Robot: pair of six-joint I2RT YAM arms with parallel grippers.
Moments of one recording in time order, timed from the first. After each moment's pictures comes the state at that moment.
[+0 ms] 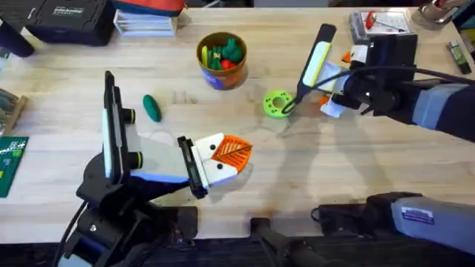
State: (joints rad) left arm -0.44 0.01 0.01 -0.07 0.78 -0.08; right arm 0.07 1.38 0.61 -0.04 0.14 -1.16
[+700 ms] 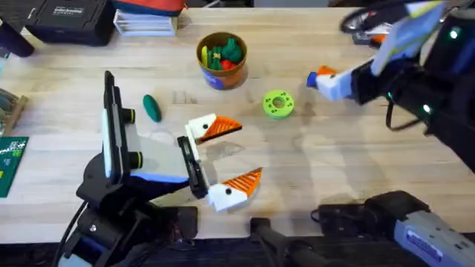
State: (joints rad) left arm -0.44 0.01 0.01 -0.07 0.78 -0.08; right arm 0.19 0.86 0.66 -0.33 0.04 -0.34
